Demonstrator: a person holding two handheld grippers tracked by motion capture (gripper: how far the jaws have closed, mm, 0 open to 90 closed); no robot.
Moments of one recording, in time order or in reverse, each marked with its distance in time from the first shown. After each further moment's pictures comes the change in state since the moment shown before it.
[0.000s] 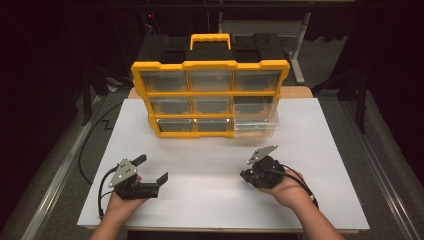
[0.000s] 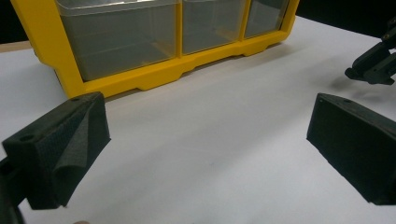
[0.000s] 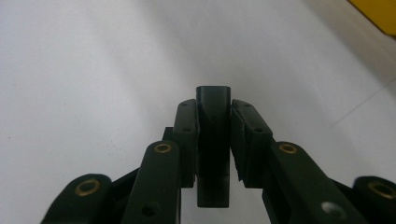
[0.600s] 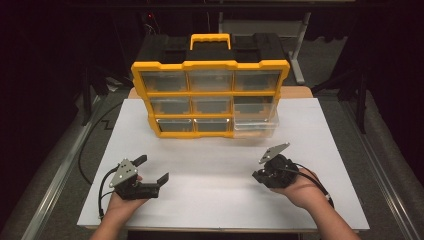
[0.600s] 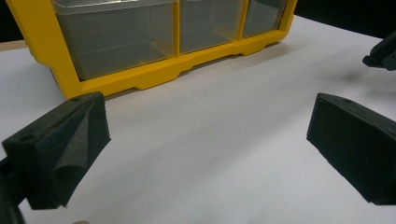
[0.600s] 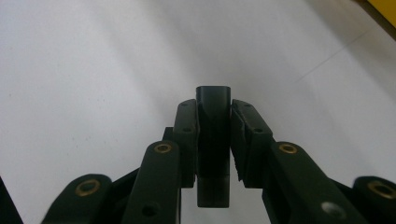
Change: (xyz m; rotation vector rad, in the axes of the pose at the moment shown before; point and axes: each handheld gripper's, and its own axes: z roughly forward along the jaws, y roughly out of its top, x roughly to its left) left arm -0.001 0.000 0.001 -0.003 -0.005 -0.002; right arm -0.012 -0.012 -0.027 0.069 -0.018 0.004
